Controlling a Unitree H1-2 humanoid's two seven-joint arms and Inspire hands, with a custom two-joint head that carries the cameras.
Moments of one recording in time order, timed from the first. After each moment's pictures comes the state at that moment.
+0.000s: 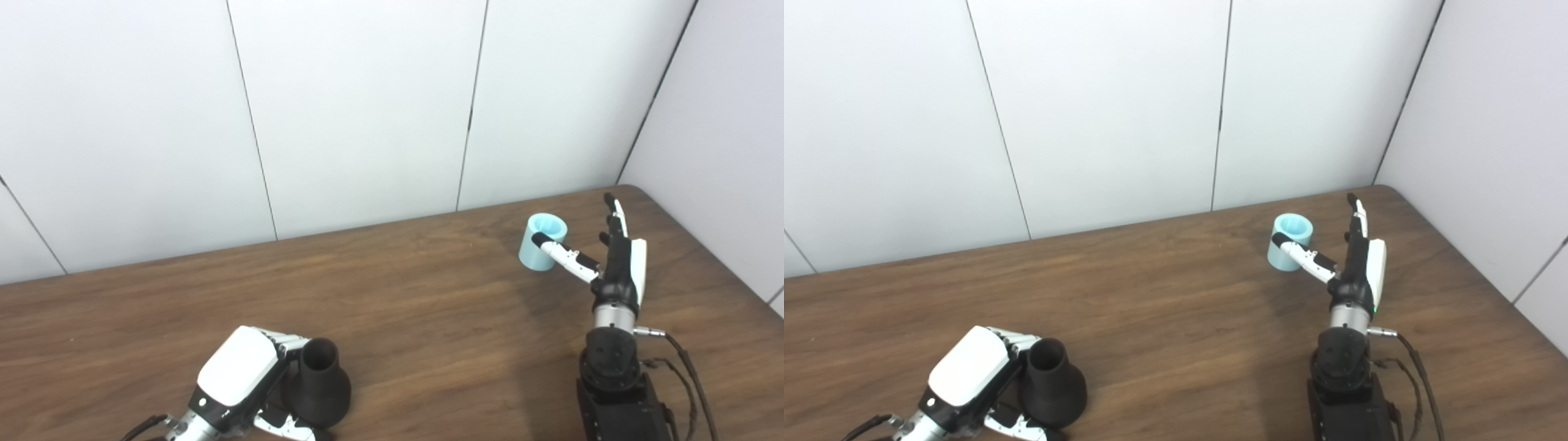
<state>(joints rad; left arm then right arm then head) -0.45 0.43 -0.71 0.35 0.90 -0.44 0.39 -0.24 -0.15 -0.36 0.05 -0.26 0.15 -0.40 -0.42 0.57</state>
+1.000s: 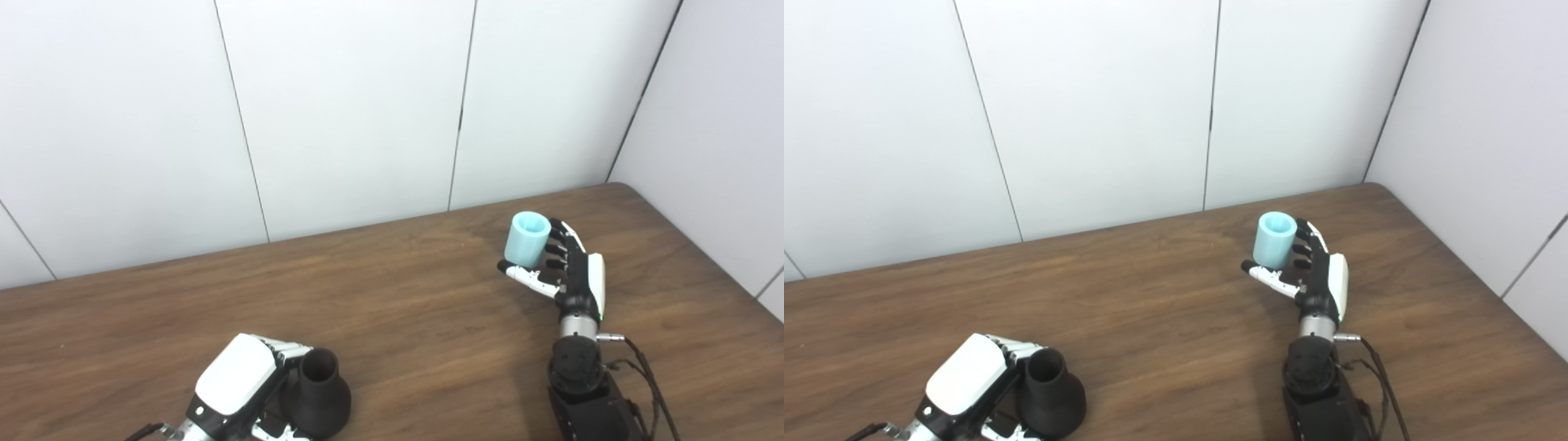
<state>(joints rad) -0.42 0.45 -0.71 0.31 0.86 -0.44 0.36 -0.30 -0.17 -0.23 0.29 -0.25 0.06 -0.46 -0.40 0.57</state>
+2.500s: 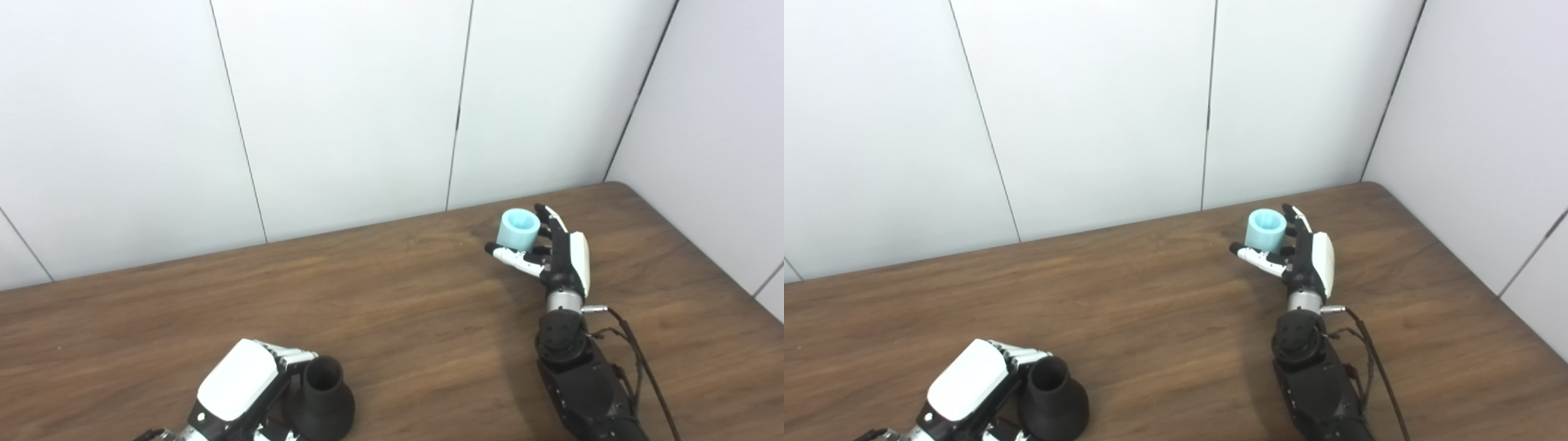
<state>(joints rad) -0.40 0.45 -0.71 0.27 0.84 -0.44 0.33 -0.40 -0.22 -0.15 0.42 -0.30 0.12 -0.48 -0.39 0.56</state>
